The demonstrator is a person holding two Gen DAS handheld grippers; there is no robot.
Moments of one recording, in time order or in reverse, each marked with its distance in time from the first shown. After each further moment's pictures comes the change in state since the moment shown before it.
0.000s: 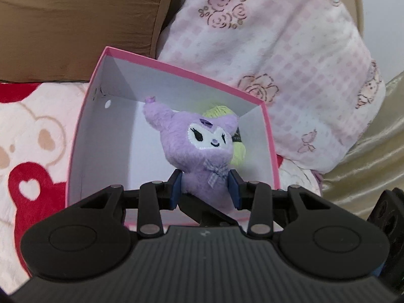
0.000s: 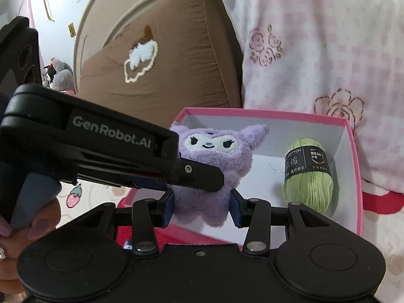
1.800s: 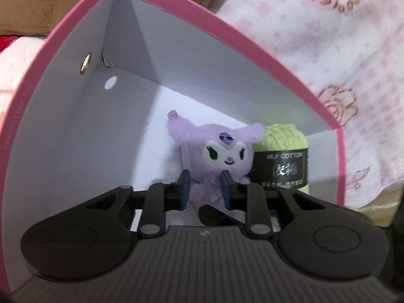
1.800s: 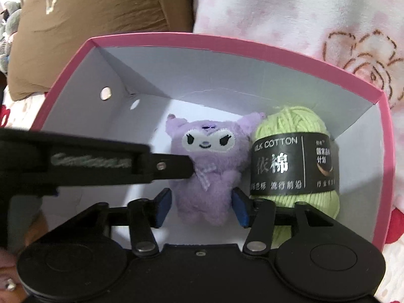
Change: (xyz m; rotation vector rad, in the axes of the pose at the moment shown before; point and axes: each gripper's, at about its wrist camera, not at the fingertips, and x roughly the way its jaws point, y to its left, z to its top) left arm 0.122 0.047 0.029 -0.194 0.071 0.070; right arm 0.123 -0.067 0.027 -0.038 0.397 -0.108
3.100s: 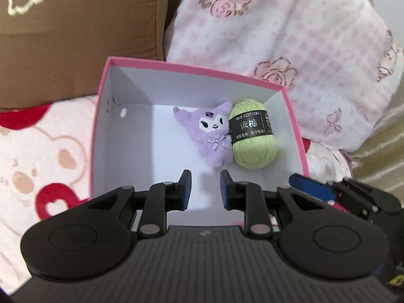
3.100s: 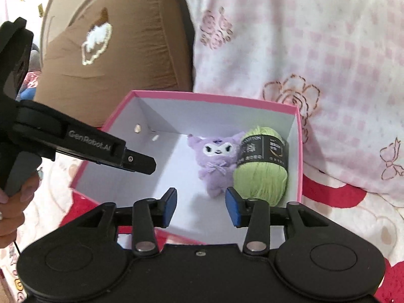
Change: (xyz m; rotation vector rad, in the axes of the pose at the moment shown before) left arm -0.123 -0.041 -0.035 0.337 -0.036 0.065; right arm -0.120 0.036 -0.081 0.027 -0.301 -0.071
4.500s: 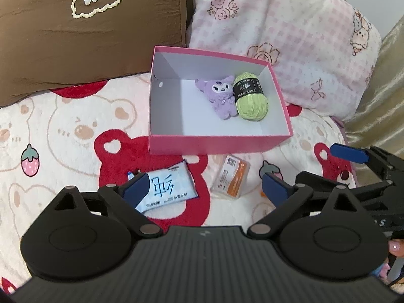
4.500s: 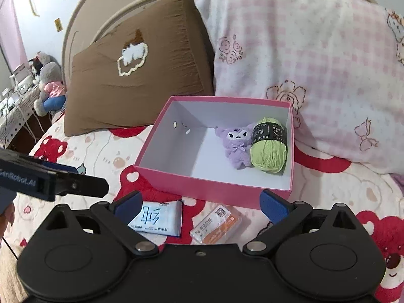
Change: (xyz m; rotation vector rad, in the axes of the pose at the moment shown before) left arm -0.149 -0.012 -0.084 0.039 0.024 0.096; right arm -0.127 0.037 -0.031 0.040 0.006 0.054
